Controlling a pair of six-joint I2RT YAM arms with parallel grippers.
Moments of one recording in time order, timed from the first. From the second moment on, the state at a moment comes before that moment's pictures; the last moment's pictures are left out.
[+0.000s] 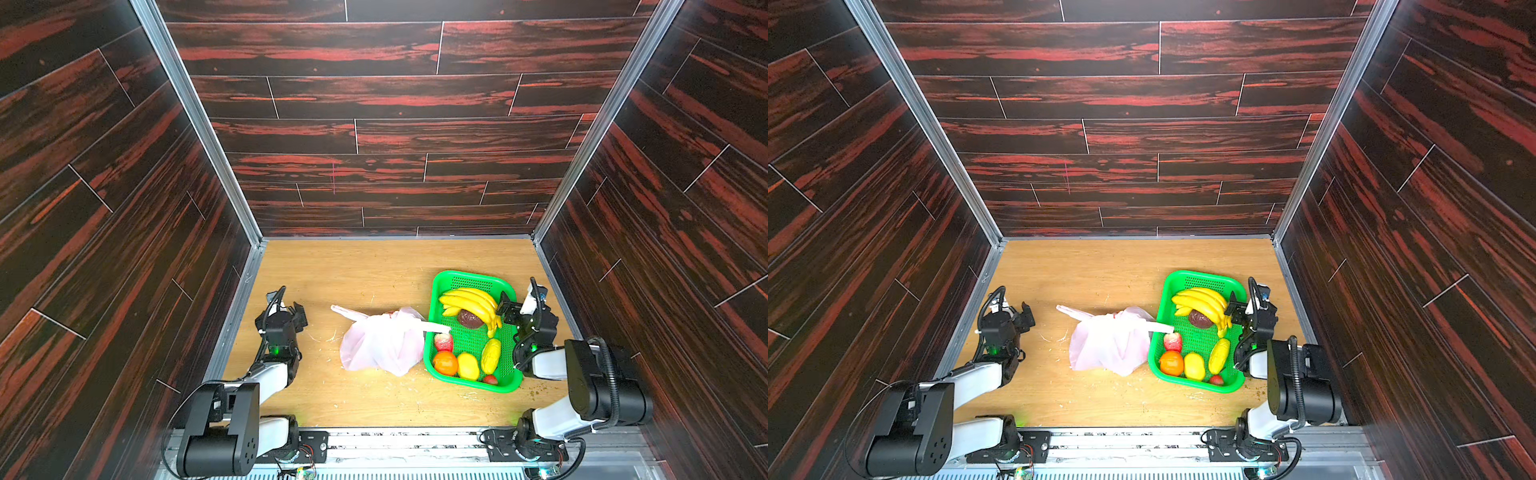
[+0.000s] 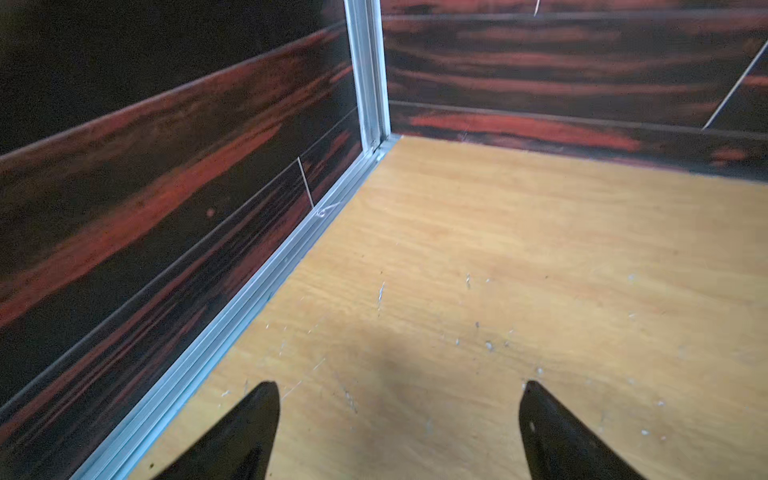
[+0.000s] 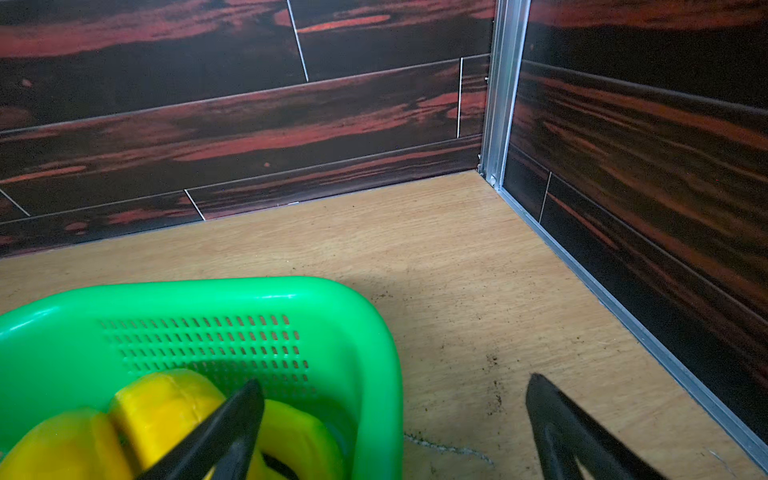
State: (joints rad) left arm 0.05 1.27 0.27 0.68 -0.33 -0.07; right arm -0.08 1.54 0.30 1.07 0.01 0.10
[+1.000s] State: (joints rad) left arm 0.07 1.56 0.42 0.75 -0.14 -0.13; right arm -0.08 1.54 0.30 1.07 0.01 0.10
